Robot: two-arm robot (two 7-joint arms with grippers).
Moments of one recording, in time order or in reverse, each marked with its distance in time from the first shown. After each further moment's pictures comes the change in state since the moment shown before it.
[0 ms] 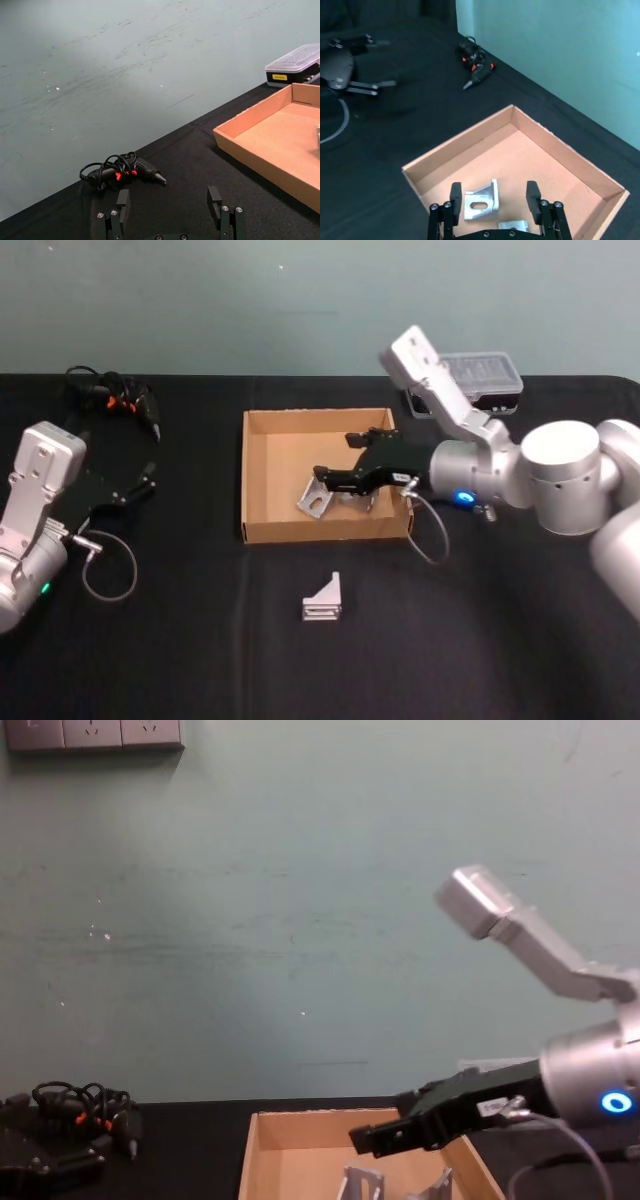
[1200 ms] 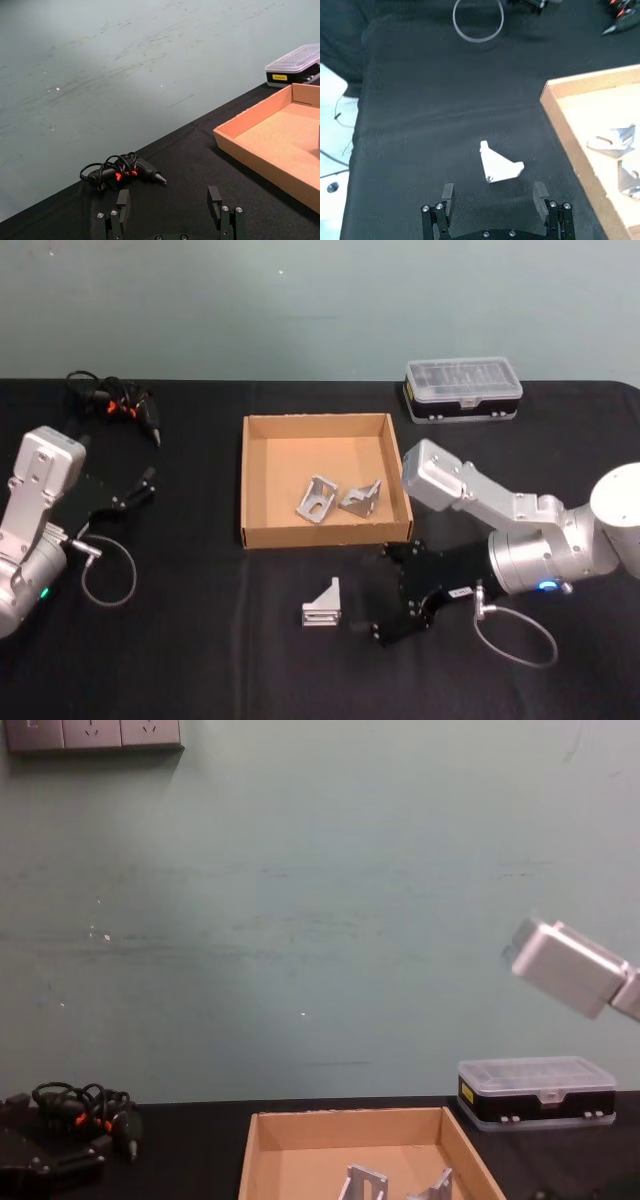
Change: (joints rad) left arm 0.000 0.000 0.000 0.000 0.000 0.000 0.000; right arm -0.029 0.326 -0.194 -0.283 0.024 0.003 0.337
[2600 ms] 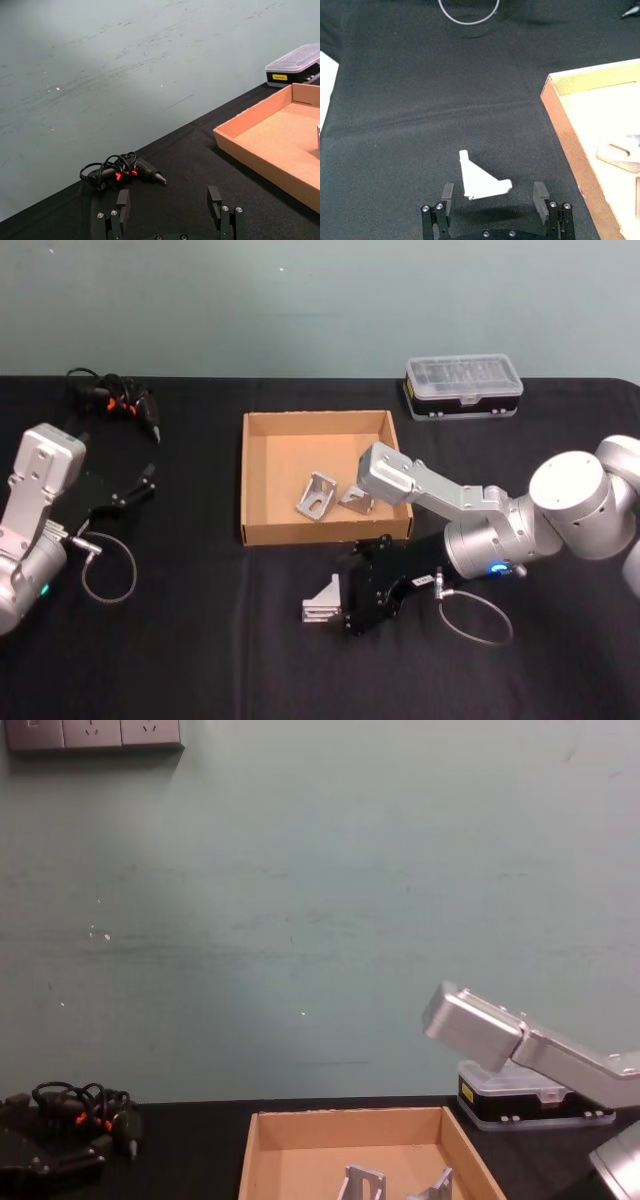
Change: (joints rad) left arm 0.000 0.000 0.000 0.000 0.000 0.000 0.000; right arm 0.130 -0.146 -0.122 0.250 -0.036 -0.058 0.032
